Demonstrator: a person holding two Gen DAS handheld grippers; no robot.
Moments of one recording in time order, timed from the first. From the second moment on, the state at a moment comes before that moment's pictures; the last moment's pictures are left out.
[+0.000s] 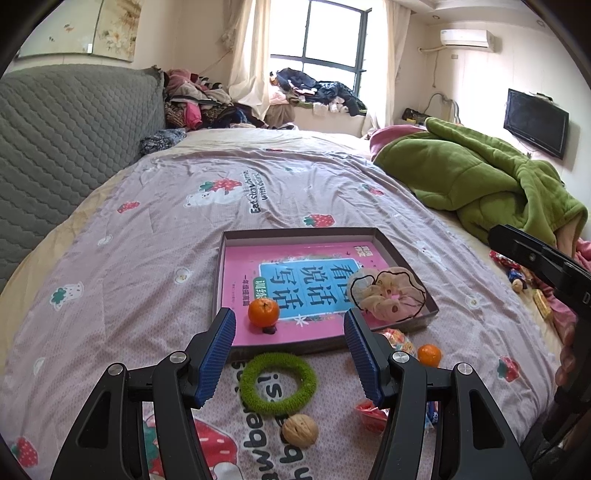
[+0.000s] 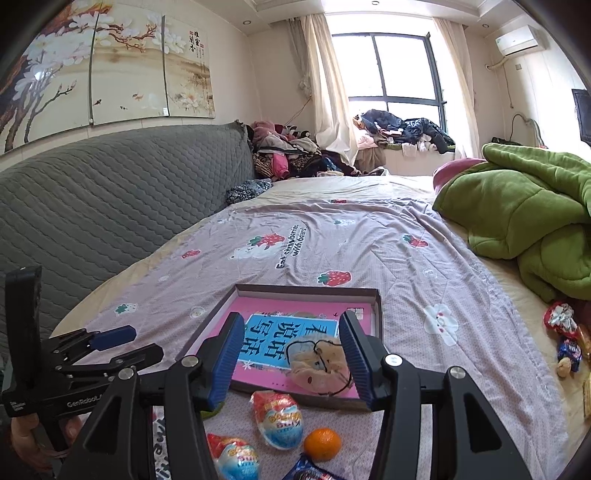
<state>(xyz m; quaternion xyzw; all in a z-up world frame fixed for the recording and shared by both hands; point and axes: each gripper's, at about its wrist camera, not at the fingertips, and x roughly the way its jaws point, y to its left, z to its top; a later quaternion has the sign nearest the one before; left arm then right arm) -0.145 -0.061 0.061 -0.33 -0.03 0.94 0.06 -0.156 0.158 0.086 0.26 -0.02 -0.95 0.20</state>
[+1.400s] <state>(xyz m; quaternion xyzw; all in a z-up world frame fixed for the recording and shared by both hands) -0.112 -0.055 -0.006 -0.41 0.00 0.91 0.05 -0.111 0.137 0.036 0.31 0.00 -0.92 0.23</state>
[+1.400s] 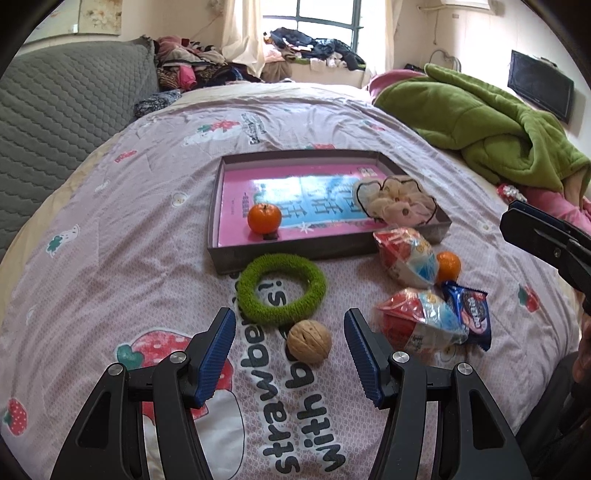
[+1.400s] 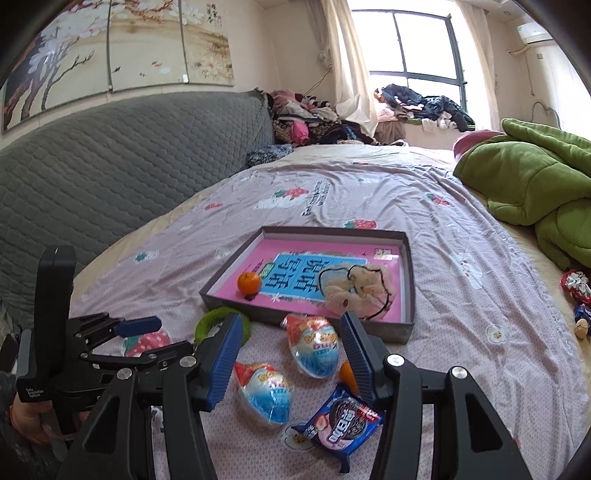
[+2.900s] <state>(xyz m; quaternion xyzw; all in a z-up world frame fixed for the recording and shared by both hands) -0.118 -0.054 -0.036 -0.47 -0.01 0.88 0.06 -0.107 0.101 -0.024 0.40 0.09 -0.87 0.27</state>
